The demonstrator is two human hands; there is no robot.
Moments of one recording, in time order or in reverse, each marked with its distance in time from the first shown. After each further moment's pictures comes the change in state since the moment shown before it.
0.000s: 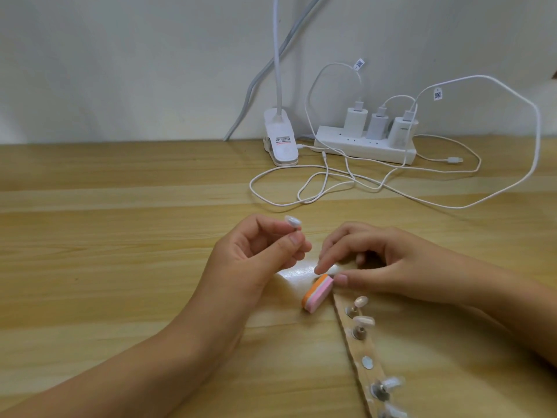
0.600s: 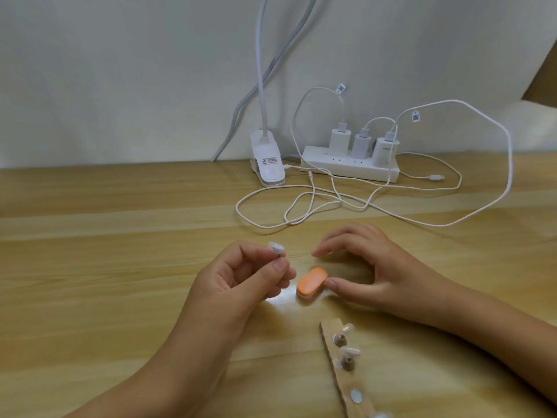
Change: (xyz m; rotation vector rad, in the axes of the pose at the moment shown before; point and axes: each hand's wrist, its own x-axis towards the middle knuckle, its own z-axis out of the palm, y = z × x) left_hand 0.000 -0.002 -0.001 -0.001 0.009 -0.003; right_hand 0.002 0.021 -0.004 -0.386 0.286 -0.110
